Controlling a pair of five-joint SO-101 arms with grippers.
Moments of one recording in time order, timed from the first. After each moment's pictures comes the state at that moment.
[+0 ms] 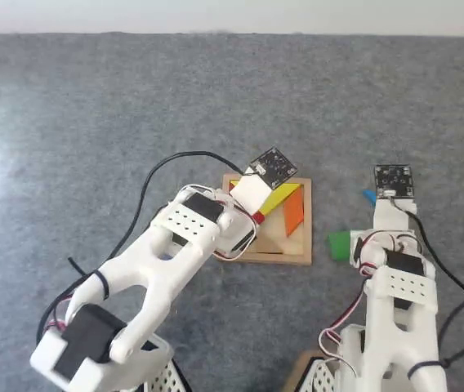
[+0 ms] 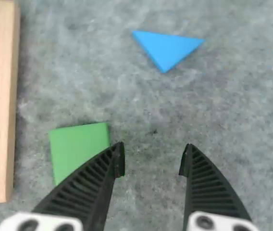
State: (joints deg) left arm 24.8 -9.1 44.0 50.8 -12.2; right arm 10.7 -42.9 73.9 38.0 11.6
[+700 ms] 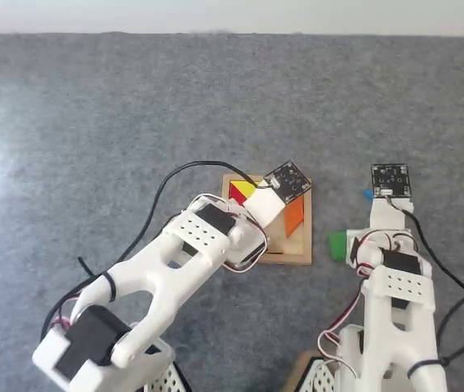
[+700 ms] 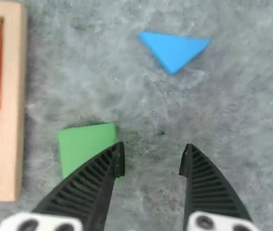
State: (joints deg) left arm 29.8 -8.5 45.9 48.6 -10.8; right arm 8.4 -42.9 73.9 38.0 11.1
